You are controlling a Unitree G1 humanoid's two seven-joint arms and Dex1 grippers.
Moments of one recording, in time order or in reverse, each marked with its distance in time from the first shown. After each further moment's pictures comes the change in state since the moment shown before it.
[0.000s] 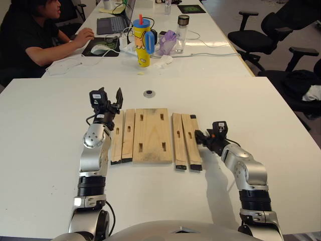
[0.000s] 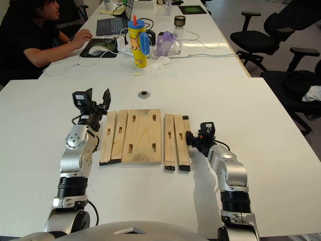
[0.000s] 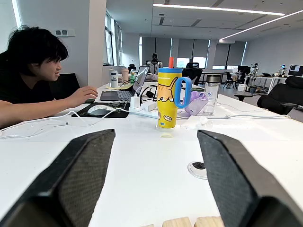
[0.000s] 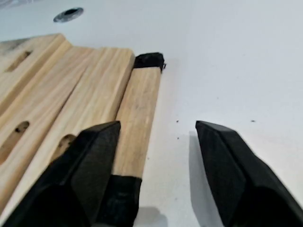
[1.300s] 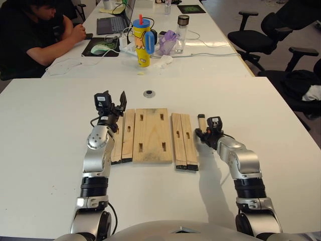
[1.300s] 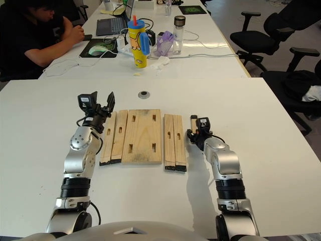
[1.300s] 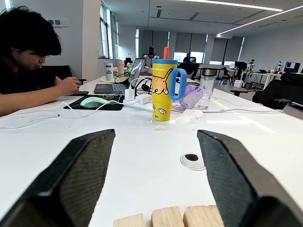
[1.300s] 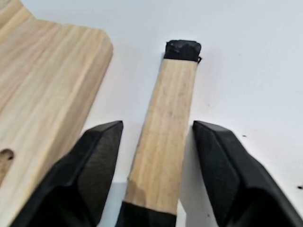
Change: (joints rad) left arm 0.007 -0.021 -0.019 0.018 0.000 0.005 0.006; right arm -0.117 0.016 0.057 0.079 -0.088 0.104 -0.127
